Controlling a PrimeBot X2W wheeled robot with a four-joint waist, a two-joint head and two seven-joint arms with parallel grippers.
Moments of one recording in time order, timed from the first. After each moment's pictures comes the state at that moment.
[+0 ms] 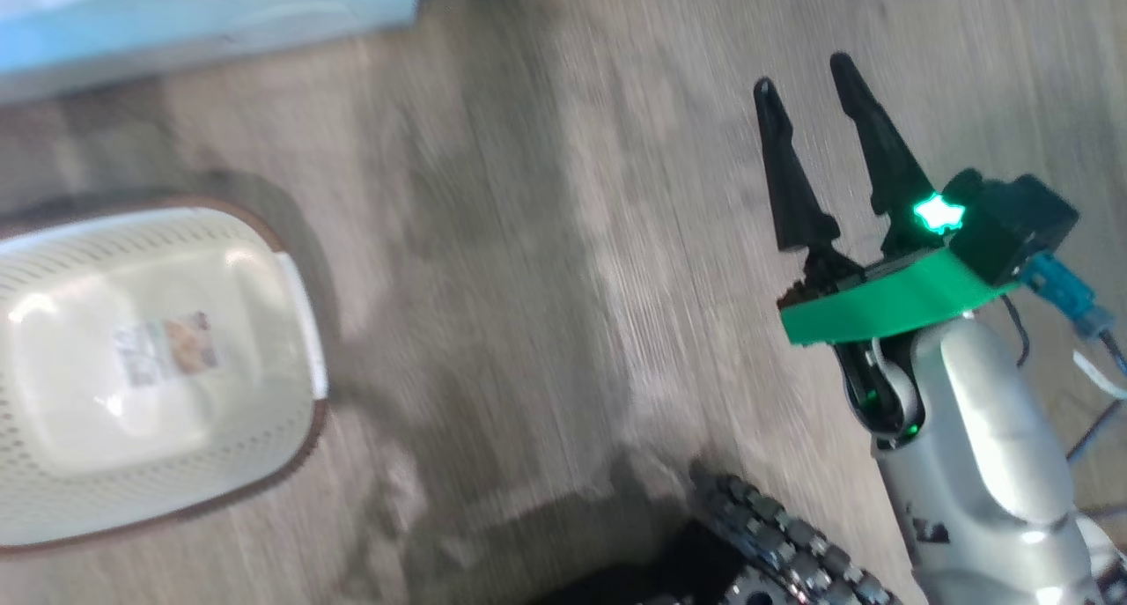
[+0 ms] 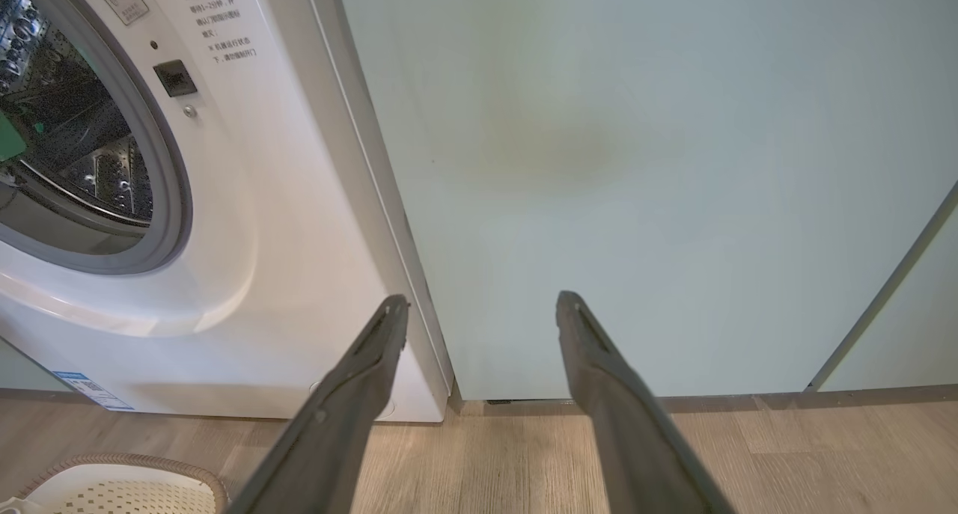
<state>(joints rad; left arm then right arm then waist) -1.28 0.44 -0.08 0.82 -0.12 -0.10 -0.26 -0.43 -0.05 0.18 0.14 0.32 0.13 -0.26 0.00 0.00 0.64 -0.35</state>
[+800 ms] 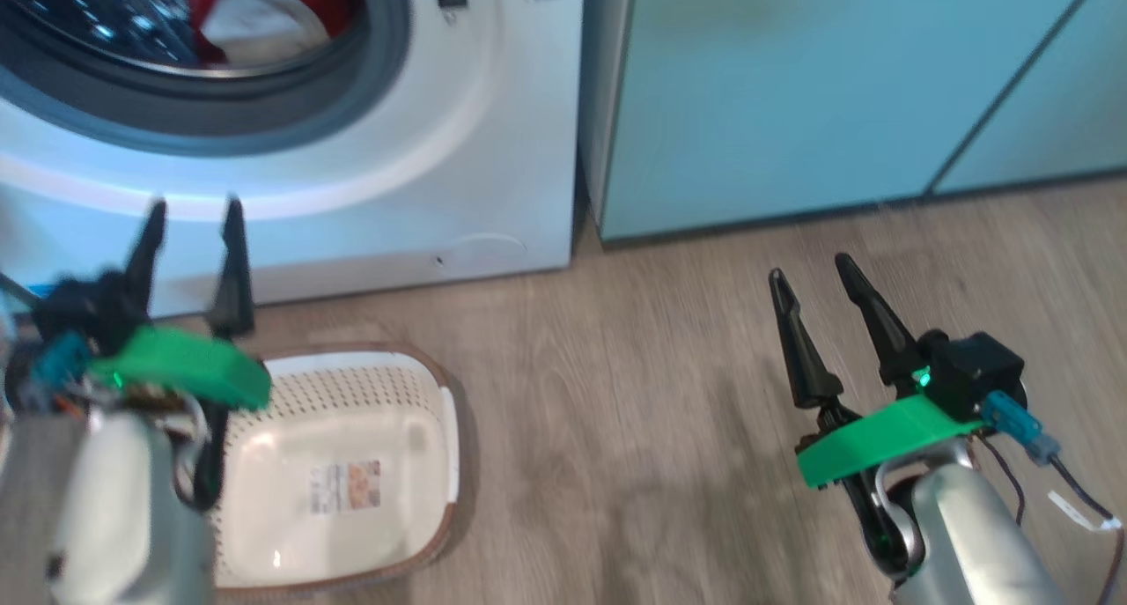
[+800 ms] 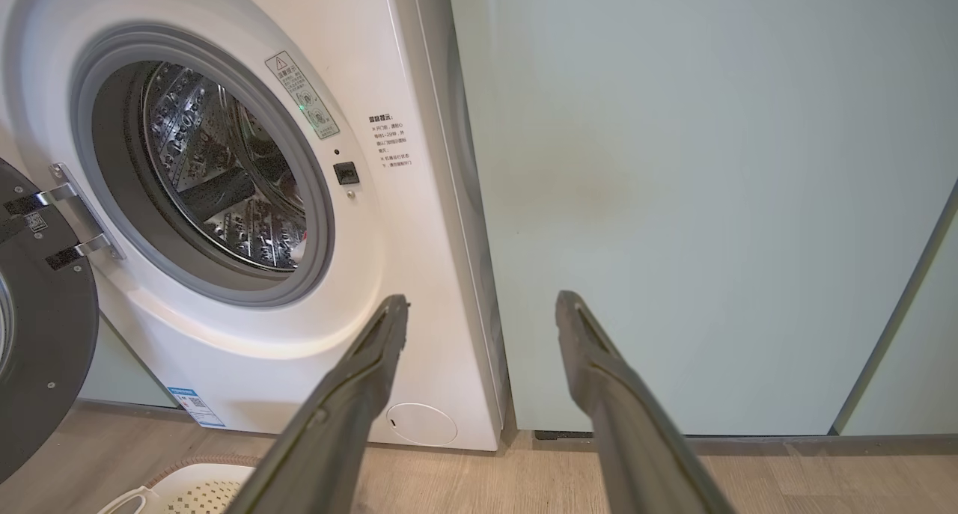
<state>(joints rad) -0.36 0.15 0.07 0.37 -0.21 -0.11 -0.26 -0.17 -0.05 0.12 0.22 0.23 0.13 -0.26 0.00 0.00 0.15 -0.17</state>
